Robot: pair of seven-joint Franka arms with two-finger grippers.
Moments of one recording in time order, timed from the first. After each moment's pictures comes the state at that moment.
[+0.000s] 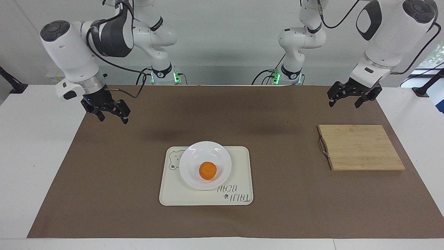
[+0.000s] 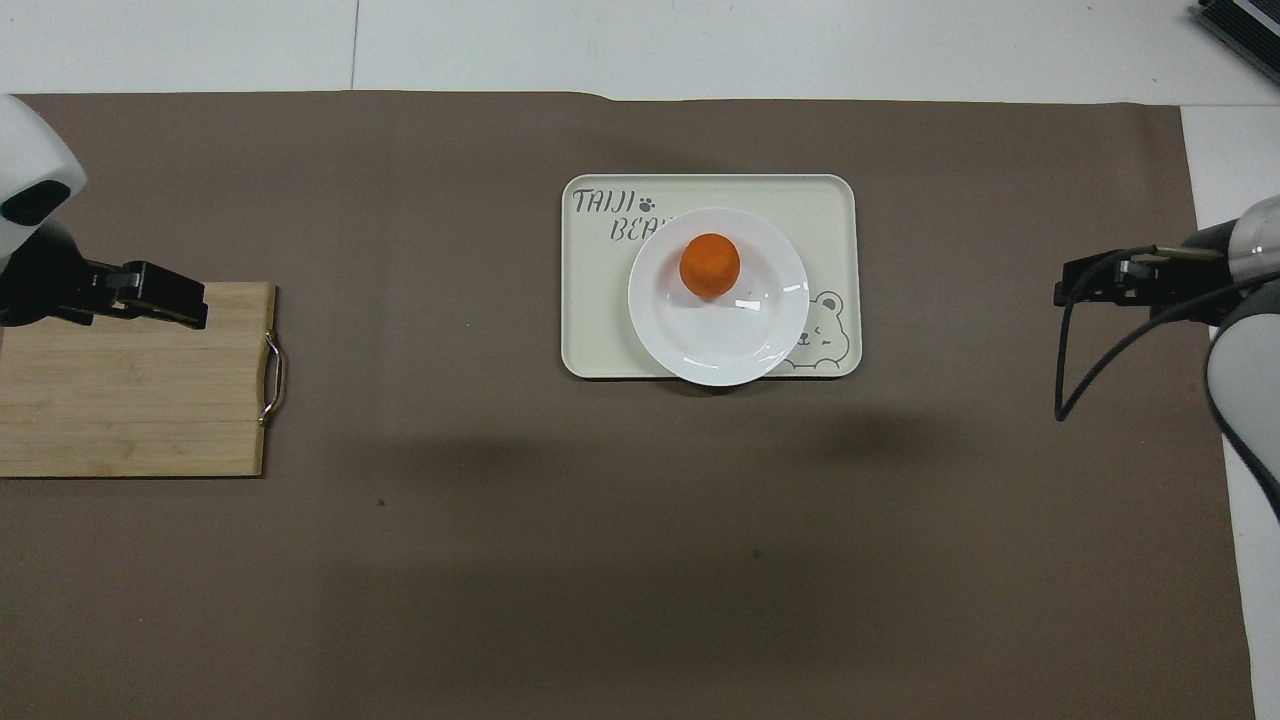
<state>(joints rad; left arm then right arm) -0.06 0.05 -0.04 -1.56 -0.01 1.59 0.01 0.02 0.03 -0.10 -1.74 0.05 1.83 0.09</state>
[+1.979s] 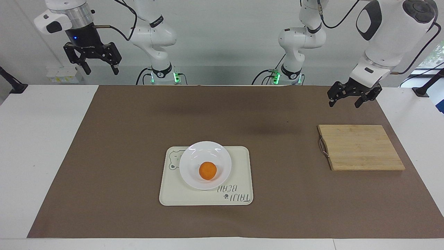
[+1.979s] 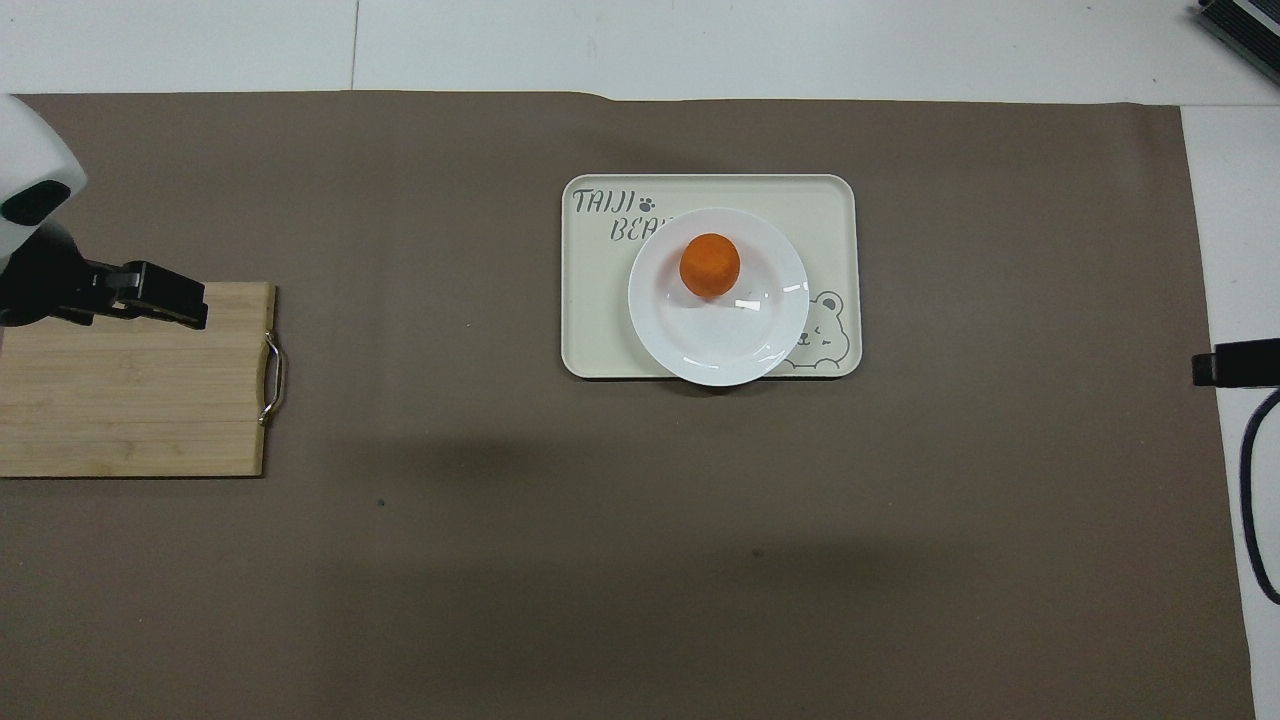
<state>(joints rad) -0.06 0.05 -0.04 -1.56 -0.01 1.59 0.01 0.02 -0.15 -0.08 -1.61 0.00 1.54 -0.04</state>
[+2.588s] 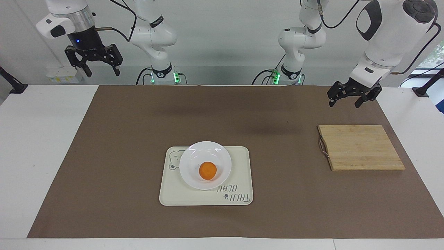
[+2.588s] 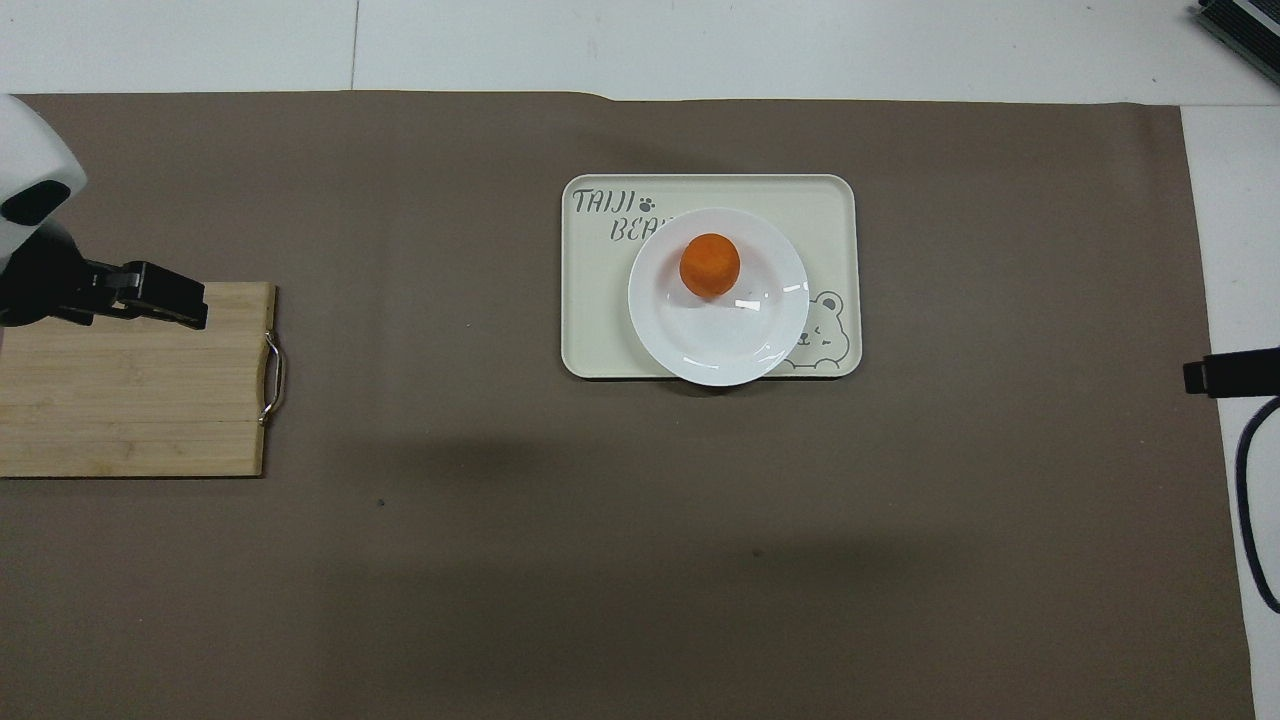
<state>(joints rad) -0.06 0.05 -0.04 -1.56 -0.01 1.59 0.01 0.02 -0.15 -0.08 -1.62 0.00 1.54 -0.10</state>
